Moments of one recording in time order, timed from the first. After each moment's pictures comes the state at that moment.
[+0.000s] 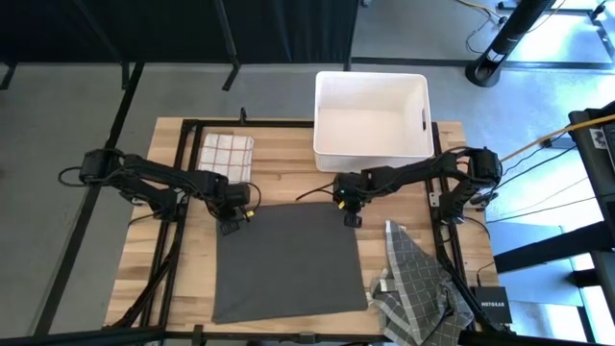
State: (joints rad) left arm 0.05 1.34 0.55 -0.73 0.01 -0.35; right arm -0.10 1.68 0.87 -0.42 -0.04 0.00
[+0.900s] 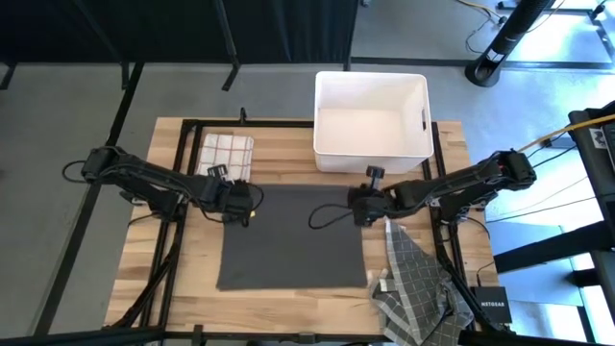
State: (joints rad) left arm -0.15 1.34 0.85 -1.09 -0.58 -0.43; right arm 0.19 1.39 0.92 -0.68 0.63 0.14
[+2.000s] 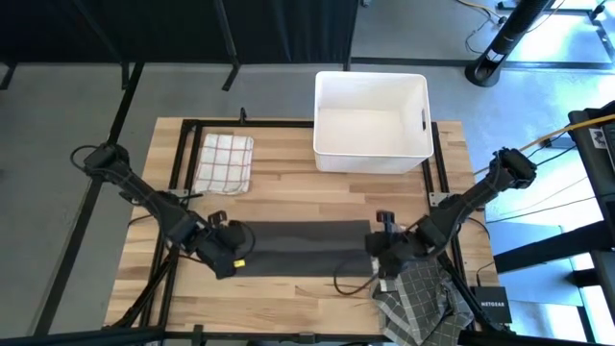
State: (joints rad) left arm -0.63 1.35 0.99 -0.90 -0.32 -0.89; right arm 0.64 1.38 0.97 -0.77 0.37 0.54
